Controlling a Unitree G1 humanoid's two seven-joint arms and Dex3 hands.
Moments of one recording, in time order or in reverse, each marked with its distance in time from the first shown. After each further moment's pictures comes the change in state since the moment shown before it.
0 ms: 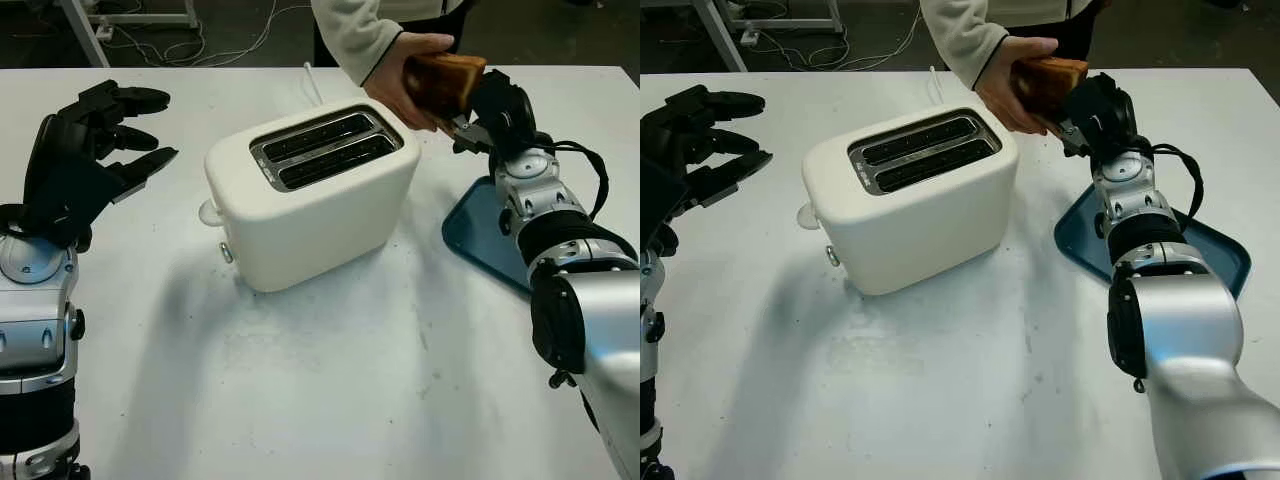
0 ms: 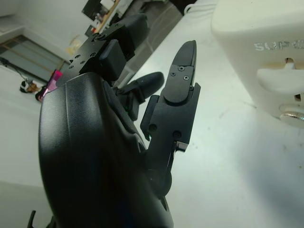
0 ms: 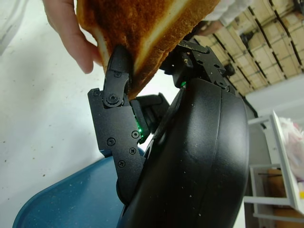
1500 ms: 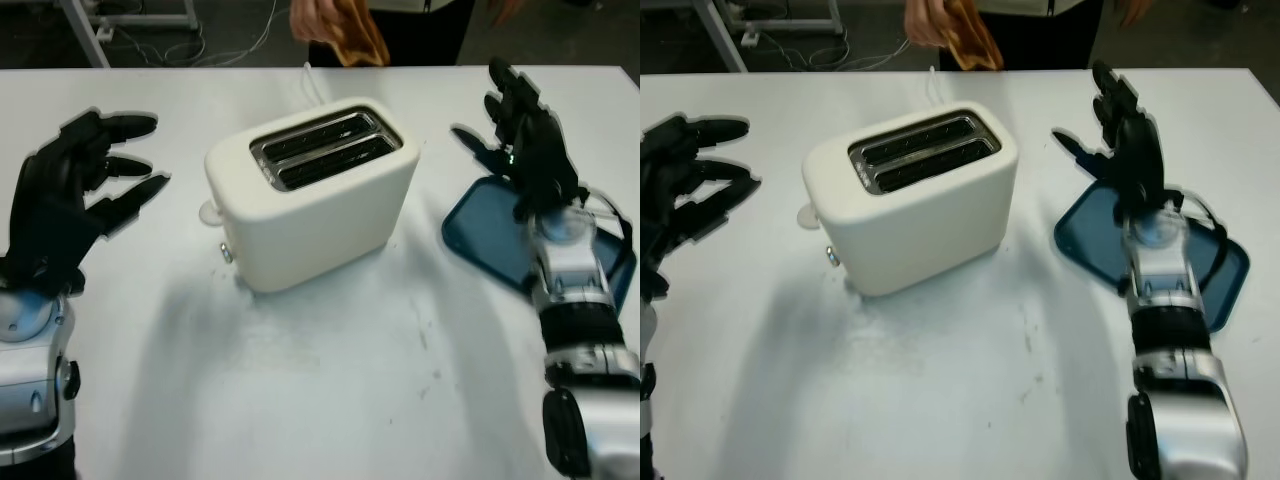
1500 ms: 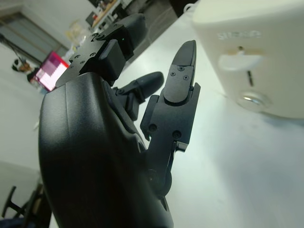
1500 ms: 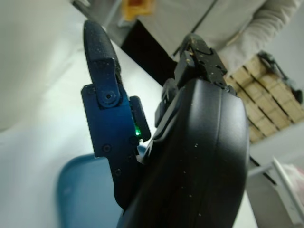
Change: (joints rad) left arm 0.273 -0.133 0.070 -0.369 -0.061 0.163 0.052; right arm 0.701 0.021 -0.103 -1.036 0.215 -0.056 0.212
